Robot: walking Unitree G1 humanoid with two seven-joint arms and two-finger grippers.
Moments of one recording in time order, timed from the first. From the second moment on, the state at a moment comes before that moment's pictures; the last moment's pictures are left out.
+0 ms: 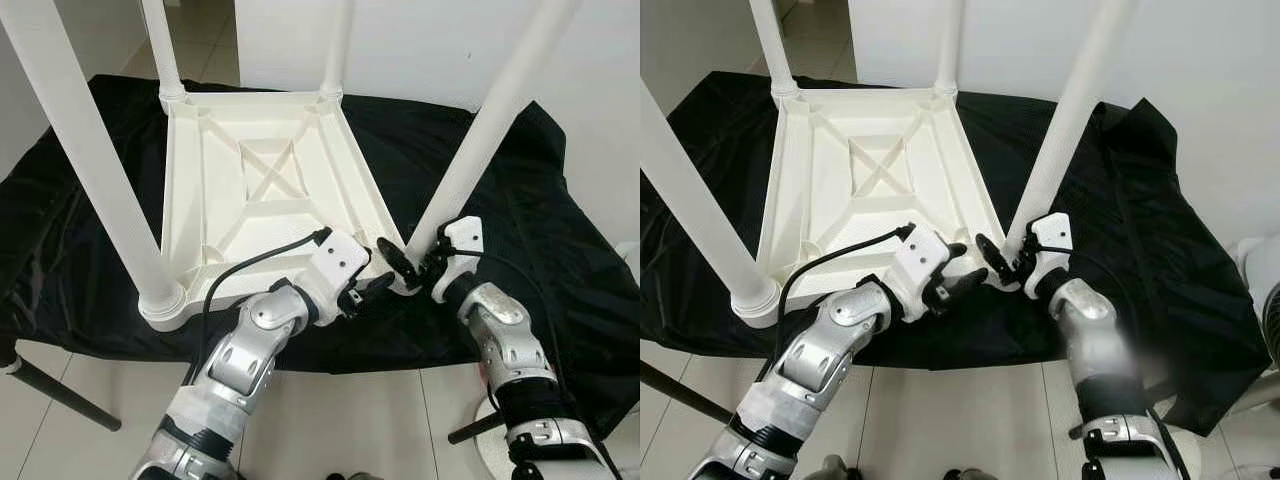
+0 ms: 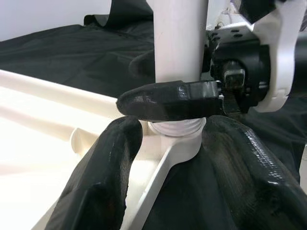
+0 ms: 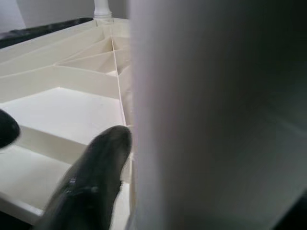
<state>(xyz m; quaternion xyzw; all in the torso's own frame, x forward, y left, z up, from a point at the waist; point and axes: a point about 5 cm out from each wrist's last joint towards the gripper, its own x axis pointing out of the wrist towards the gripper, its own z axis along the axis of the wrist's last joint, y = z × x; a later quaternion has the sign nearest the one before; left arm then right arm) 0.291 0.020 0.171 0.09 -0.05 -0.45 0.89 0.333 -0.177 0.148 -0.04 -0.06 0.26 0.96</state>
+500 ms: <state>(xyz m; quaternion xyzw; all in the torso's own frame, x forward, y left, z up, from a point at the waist) 0.291 0.020 0.171 0.09 -0.05 -0.45 0.89 0.333 -0.180 0.146 -0.03 -0.07 0.24 0.97</state>
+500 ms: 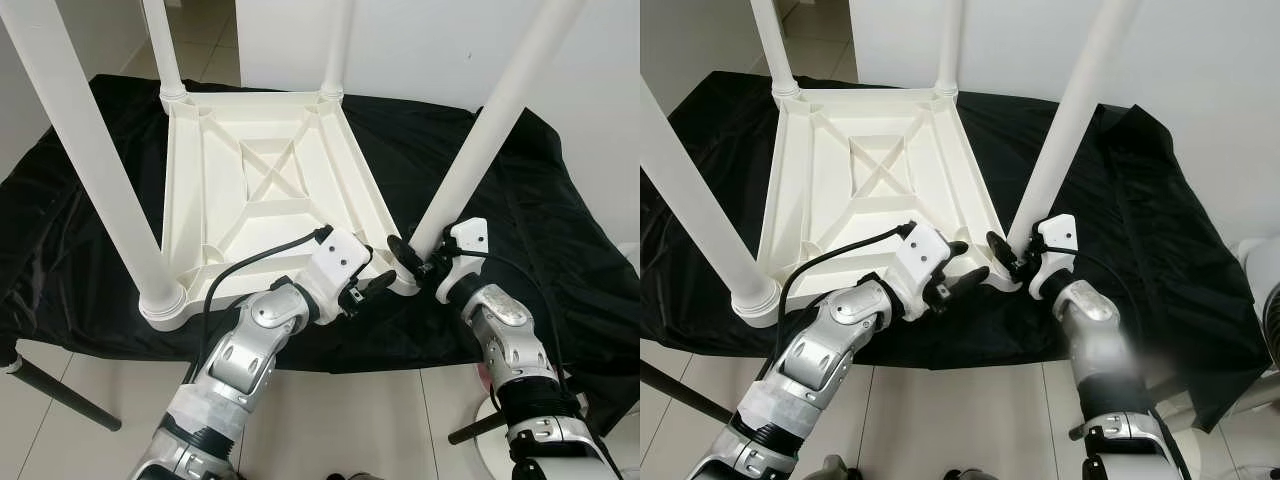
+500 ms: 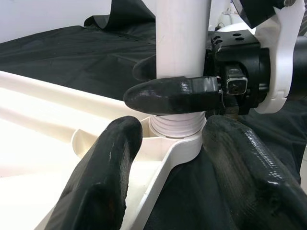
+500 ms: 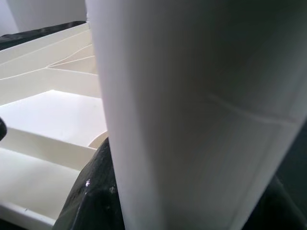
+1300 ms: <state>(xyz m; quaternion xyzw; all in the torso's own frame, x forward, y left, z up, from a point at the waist) 0.288 0.016 0.168 0.08 -0.05 -0.45 0.89 0.321 -0.142 0.147 0.08 -0.05 -0.06 0.99</state>
